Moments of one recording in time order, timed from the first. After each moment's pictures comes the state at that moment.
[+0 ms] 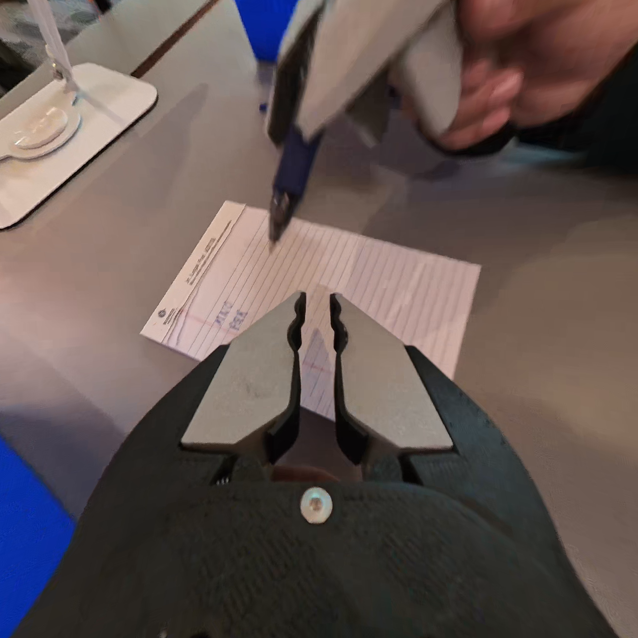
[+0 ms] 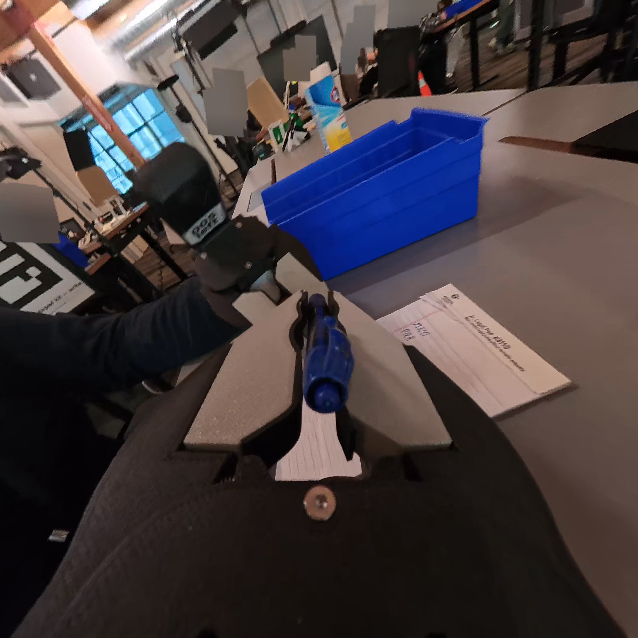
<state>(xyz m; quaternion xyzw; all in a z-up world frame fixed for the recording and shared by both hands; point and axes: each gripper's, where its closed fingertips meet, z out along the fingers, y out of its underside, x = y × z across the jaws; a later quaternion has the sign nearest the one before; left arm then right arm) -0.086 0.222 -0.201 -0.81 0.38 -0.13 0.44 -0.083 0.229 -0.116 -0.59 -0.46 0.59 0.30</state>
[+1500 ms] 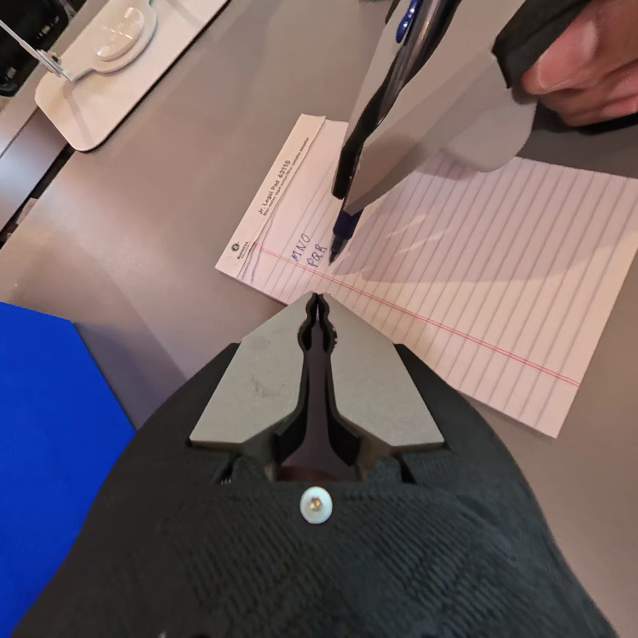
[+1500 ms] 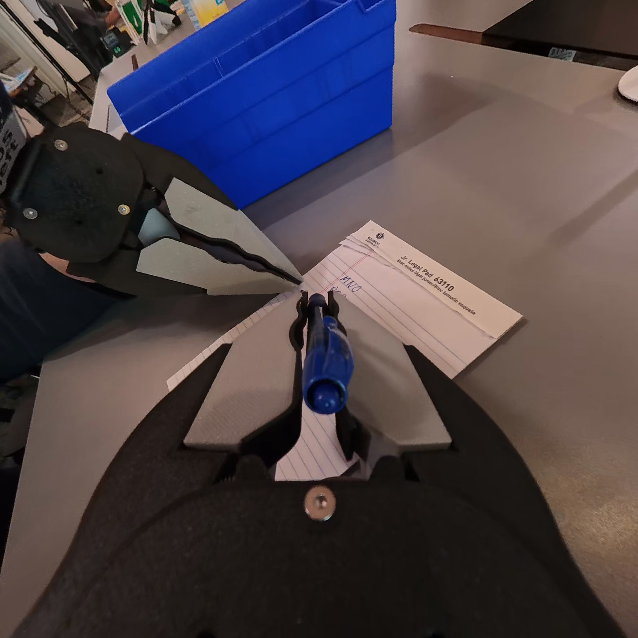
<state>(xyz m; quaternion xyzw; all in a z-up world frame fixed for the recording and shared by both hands) -0.129 0.243 -0.225 -0.85 0.33 0.00 0.41 -0.101 0.256 -0.192 -0.70 -0.48 0.43 0.31</state>
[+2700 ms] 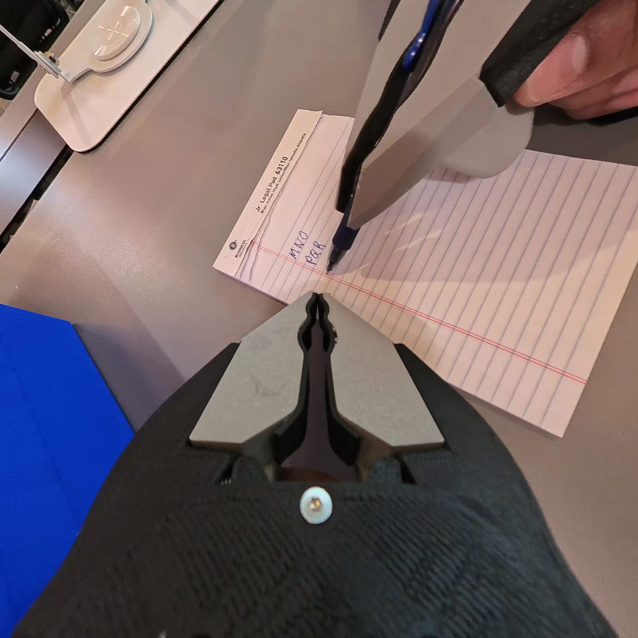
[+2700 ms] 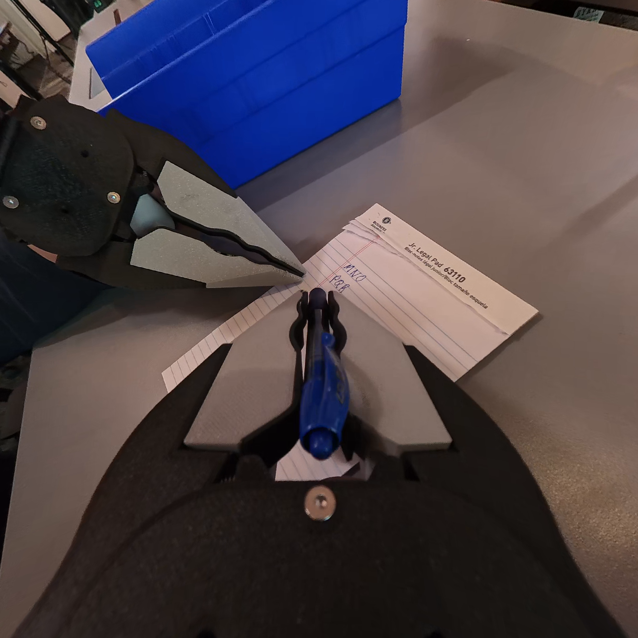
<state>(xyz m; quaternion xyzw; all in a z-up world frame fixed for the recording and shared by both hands) -0.129 0.242 -0.227 -0.85 0.33 0.01 0.41 -0.102 0.251 -0.202 -0.70 -0.50 0.42 0.28</state>
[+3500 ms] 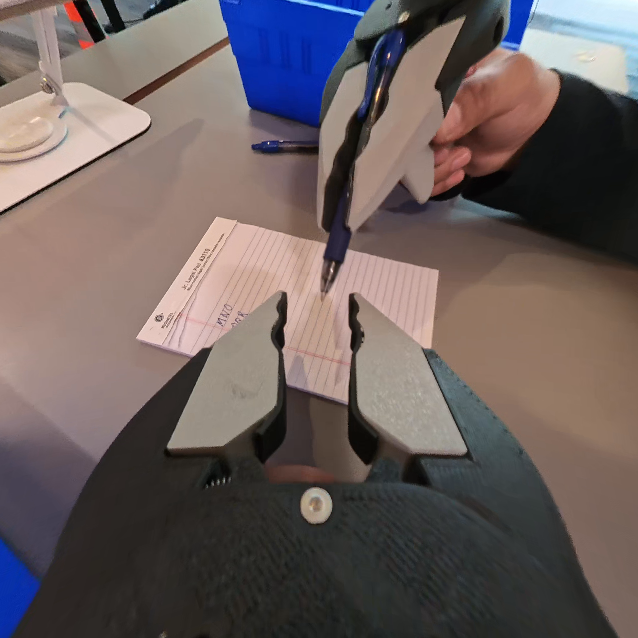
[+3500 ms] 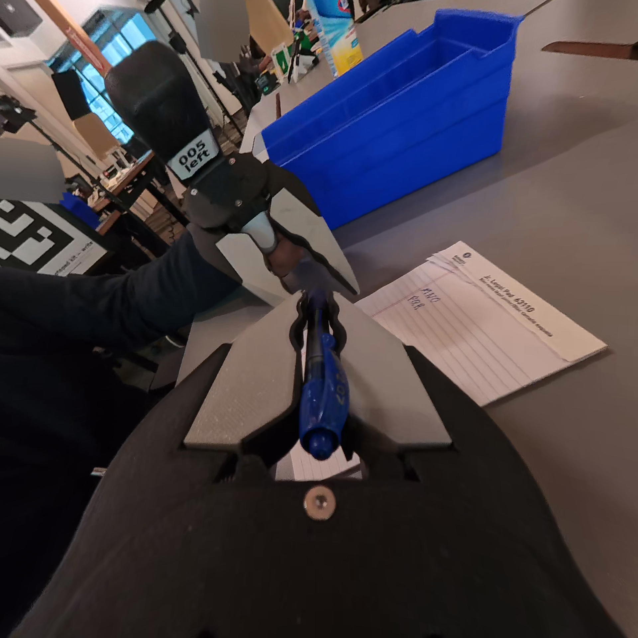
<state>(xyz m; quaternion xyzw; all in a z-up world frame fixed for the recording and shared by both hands) -0.080 0.217 -0.179 -0.79 0.34 -0.22 0.46 -0.073 0.219 -0.143 -0.61 -0.51 0.56 0.22</state>
